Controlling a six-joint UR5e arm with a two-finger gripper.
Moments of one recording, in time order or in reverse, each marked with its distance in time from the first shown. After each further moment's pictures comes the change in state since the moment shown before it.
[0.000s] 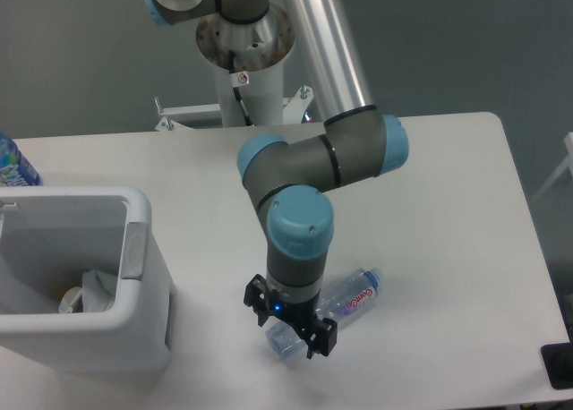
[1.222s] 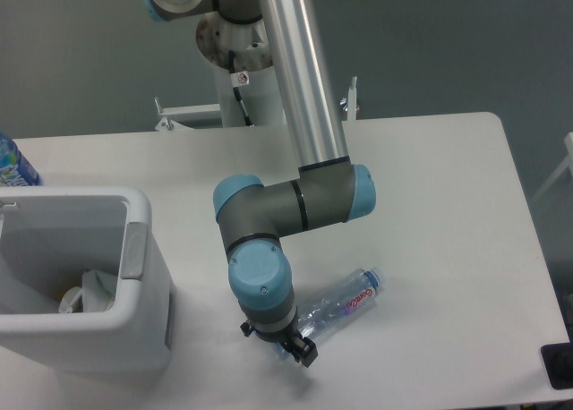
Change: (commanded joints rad) arm -0.048 -0.094 0.031 -0.022 0.132 0.005
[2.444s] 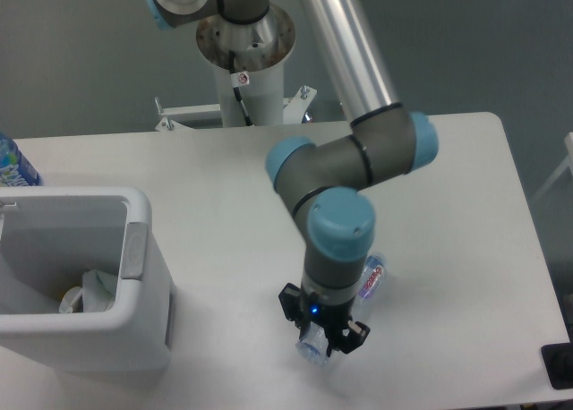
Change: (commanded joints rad) arm 0.202 0.164 0.046 -0.005 -0.438 -0.126
